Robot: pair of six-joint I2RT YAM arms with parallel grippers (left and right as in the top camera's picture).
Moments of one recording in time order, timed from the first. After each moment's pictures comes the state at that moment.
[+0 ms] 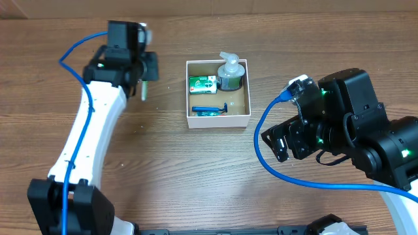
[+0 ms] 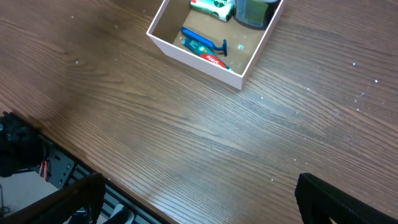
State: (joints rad) left arm -0.15 1.67 1.50 -0.72 -0.05 -0.08; right arm 0.41 1.23 1.66 -1.48 -0.21 -0.01
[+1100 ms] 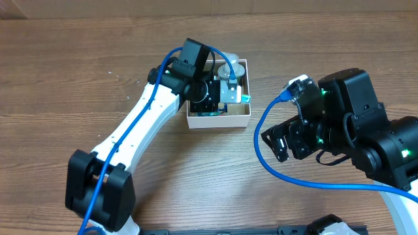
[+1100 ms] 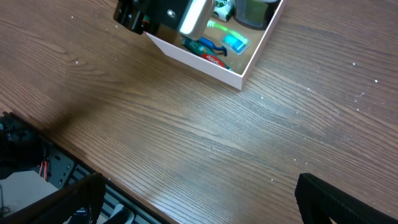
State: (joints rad) left arm -0.46 1.81 1.50 -0.79 0.33 1.13; right arm 0.41 1.23 1.66 -1.48 -0.21 -0.01
